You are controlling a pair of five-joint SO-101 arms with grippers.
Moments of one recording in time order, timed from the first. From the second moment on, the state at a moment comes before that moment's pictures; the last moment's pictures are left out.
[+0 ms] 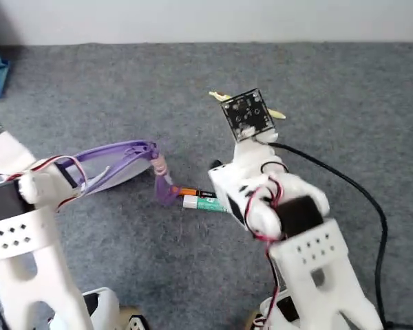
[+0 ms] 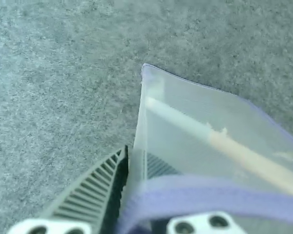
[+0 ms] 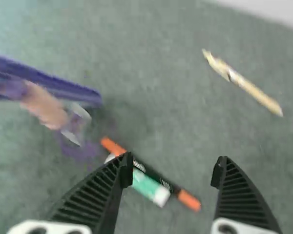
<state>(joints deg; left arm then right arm) -22.3 -35.6 18.3 98.9 28.9 -26.3 -41.1 30.3 67.3 -0.9</state>
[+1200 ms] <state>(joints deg) -23.2 -35.6 18.3 99.3 28.9 -26.6 25.1 1.7 69.2 14.2</state>
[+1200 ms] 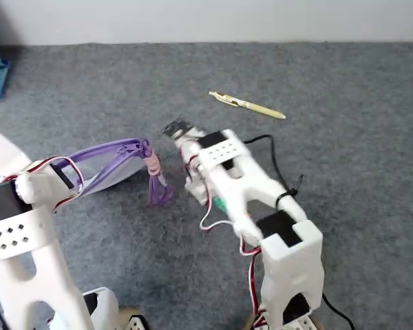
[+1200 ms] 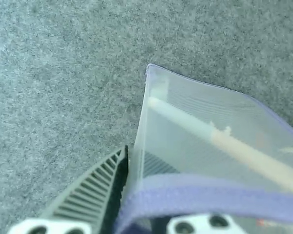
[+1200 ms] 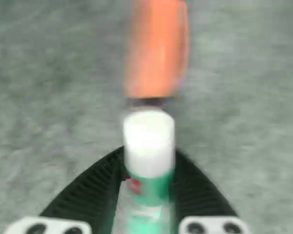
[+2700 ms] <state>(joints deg) -15.2 -35.6 18.3 99.4 29.0 -22.6 -15.9 1.6 56.7 -3.4</state>
